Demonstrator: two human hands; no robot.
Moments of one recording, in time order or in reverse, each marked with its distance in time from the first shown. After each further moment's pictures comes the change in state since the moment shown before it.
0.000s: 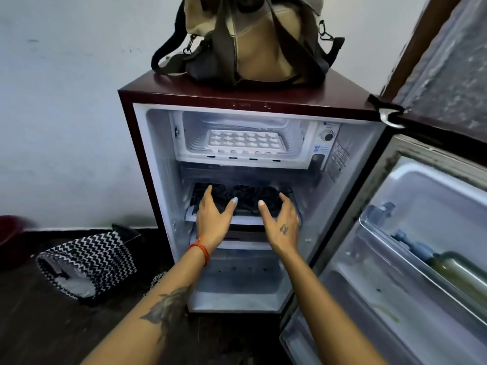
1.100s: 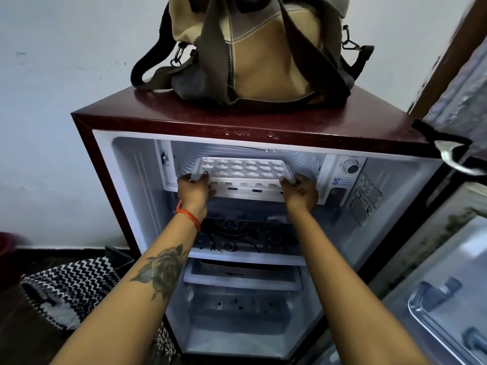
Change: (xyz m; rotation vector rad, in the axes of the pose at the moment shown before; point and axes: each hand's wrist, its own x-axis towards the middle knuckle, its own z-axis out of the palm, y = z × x) left_hand 0.177 0.036 0.012 -0.616 0.257 -0.229; right_hand 0.192 -0.040 0.014 0.111 0.136 0.190
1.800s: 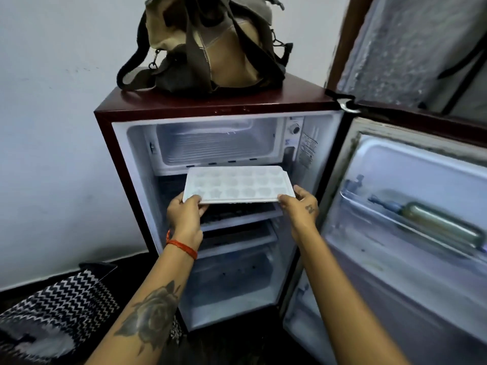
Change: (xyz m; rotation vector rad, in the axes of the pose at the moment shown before) left_hand -0.125 0.000 -0.102 -0.073 -0.219 -0.124; right_hand -0.193 0.034 -0.081 0.439 0.164 0.157
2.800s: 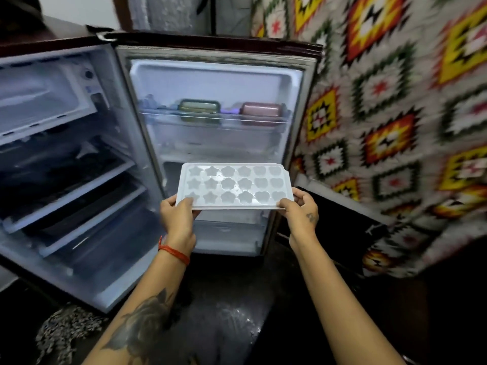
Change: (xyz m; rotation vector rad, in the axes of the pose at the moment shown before) left_hand -0.352 -0.114 -0.002 0.264 -0.488 -0.249; right_hand -0.301 0.055 -0.346 0.128 0.744 0.041
